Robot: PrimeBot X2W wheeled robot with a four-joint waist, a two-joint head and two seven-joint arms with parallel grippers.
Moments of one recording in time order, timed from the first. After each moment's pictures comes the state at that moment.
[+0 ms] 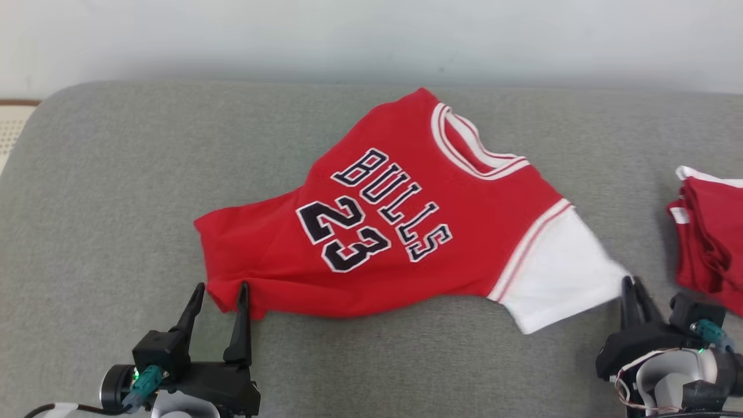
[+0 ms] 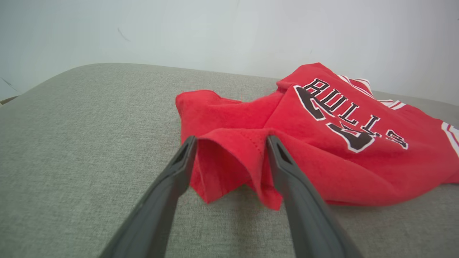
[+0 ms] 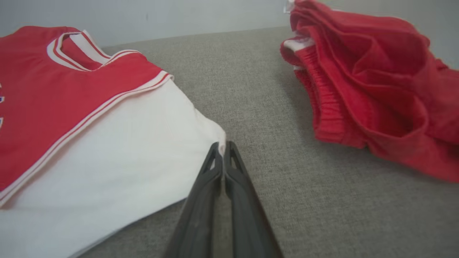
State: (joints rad) left arm -0.32 0.05 -0.12 0.35 -0.17 0.03 -0.26; right arm -0.42 -0.17 -0.09 0.75 0.05 0.13 -0.26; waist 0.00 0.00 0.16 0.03
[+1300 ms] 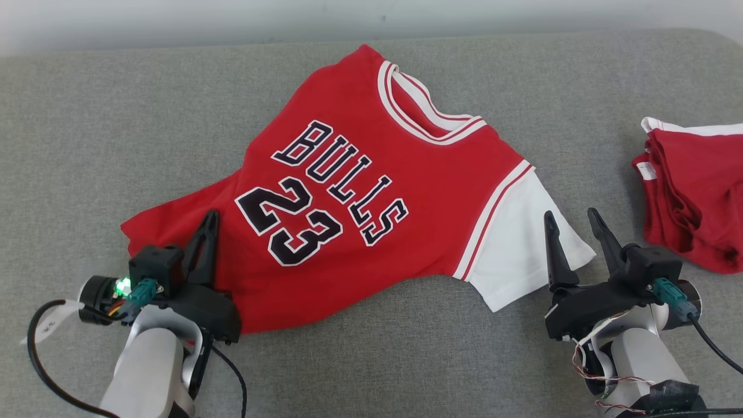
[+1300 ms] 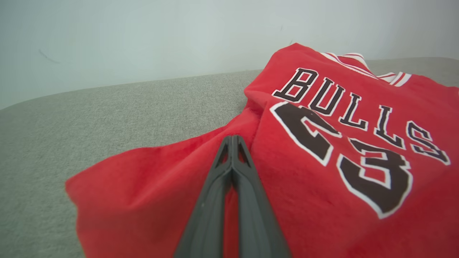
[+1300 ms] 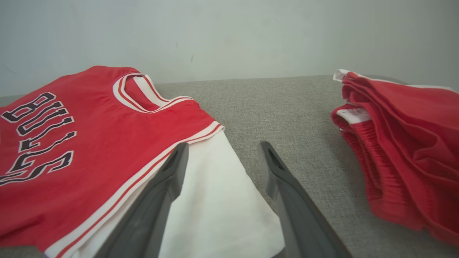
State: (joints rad) left arm -0.61 0.09 -0.10 0.57 -0.03 -0.03 -0.26; right arm -0.44 -0.16 0.17 0.48 0.14 0.13 -0.26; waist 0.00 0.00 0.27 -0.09
